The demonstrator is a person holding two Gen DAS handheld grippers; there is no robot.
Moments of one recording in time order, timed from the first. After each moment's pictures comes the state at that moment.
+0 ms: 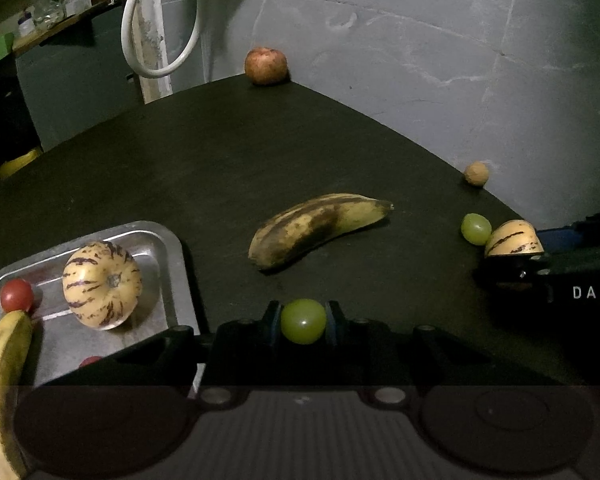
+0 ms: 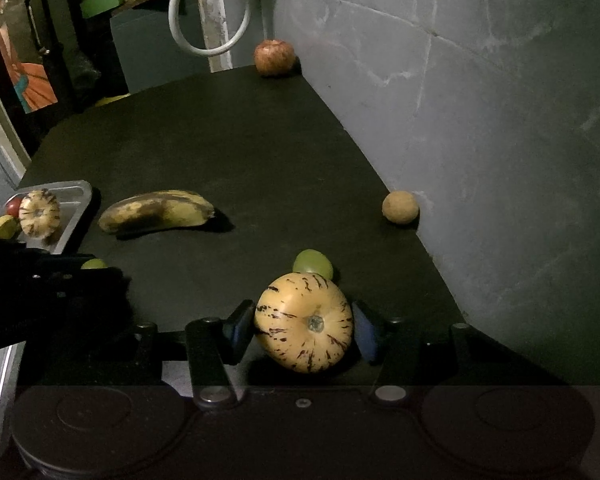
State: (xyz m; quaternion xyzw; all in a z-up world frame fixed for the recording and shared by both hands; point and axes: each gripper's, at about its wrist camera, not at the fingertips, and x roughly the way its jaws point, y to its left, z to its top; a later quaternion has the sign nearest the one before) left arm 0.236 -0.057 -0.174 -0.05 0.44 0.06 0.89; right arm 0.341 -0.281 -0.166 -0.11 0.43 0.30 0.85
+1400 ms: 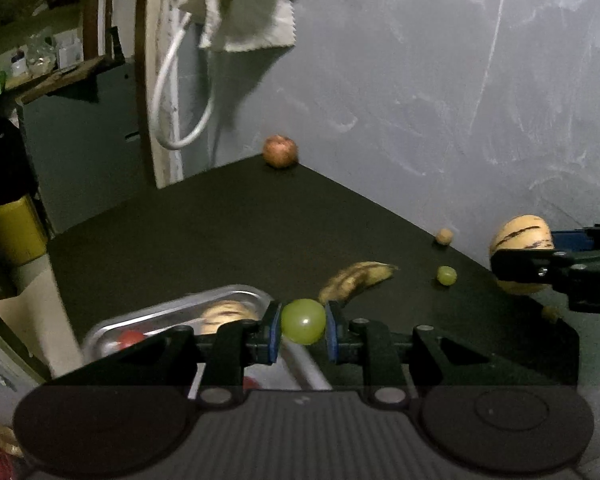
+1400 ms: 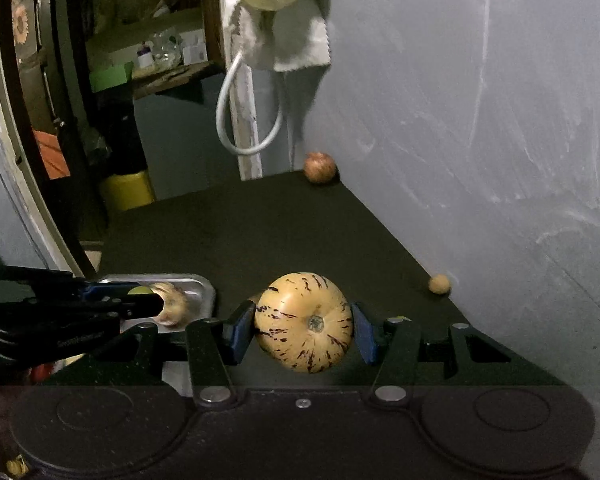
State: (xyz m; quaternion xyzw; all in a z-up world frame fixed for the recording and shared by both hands) left arm 0.154 0.029 -0.079 -0.05 0.36 0.00 0.93; right arm 0.212 -0.224 -0.037 -0.06 0.33 0.27 0.90
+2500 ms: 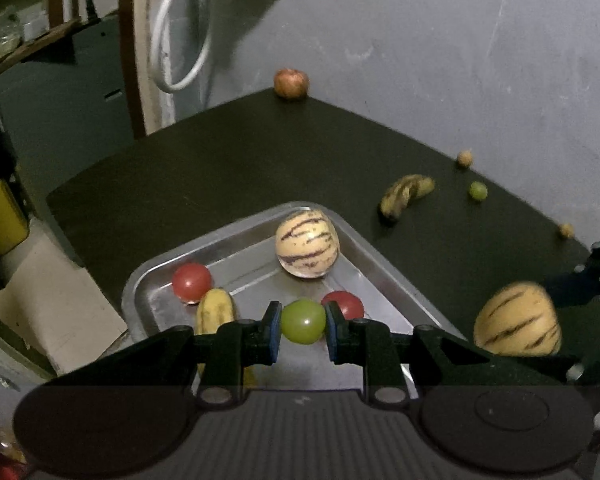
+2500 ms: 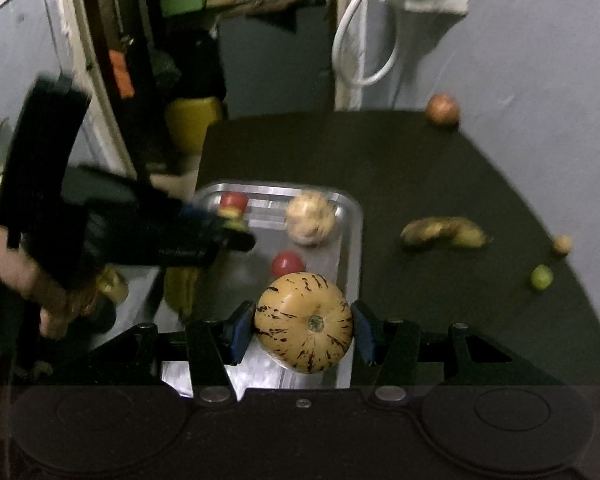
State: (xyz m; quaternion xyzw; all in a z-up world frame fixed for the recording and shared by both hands) left arm 0.140 0.103 -0.134 -0.02 0.43 -0.06 0.90; right arm 0.135 -0.120 -0.097 -0.13 0.40 0.36 0.83
